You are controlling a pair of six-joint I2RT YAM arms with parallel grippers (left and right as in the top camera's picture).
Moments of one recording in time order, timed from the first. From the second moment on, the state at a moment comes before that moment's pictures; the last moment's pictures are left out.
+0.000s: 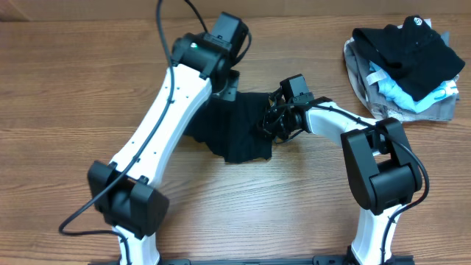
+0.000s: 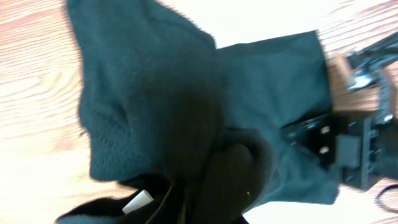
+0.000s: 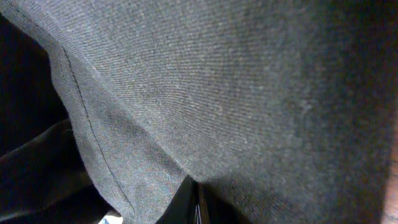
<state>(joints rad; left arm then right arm) -0.48 1.98 2.01 -1.30 -0.17 -0.27 0.33 2.07 1.21 -0.34 -0.67 0.68</state>
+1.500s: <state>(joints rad) -0.21 1.91 2.55 -1.50 0.04 -0.28 0.28 1.58 1.32 -0.85 -0.42 0.46</state>
